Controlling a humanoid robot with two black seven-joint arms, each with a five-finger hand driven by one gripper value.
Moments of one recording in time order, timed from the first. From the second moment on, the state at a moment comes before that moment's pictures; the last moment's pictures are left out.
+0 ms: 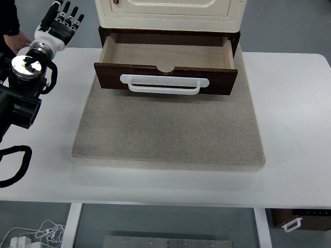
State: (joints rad) left arm -0.99 0.22 -1.14 -0.43 -0.22 -0.12 0.00; right arm -0.01 0.00 -0.01 0.18 -0.10 -0.05 0.03
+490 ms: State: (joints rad) left arm -1.02 0.26 -1.15 -0.41 -0.23 -0.12 0.00; right arm -0.01 0.00 -0.01 0.18 -0.10 -0.05 0.03
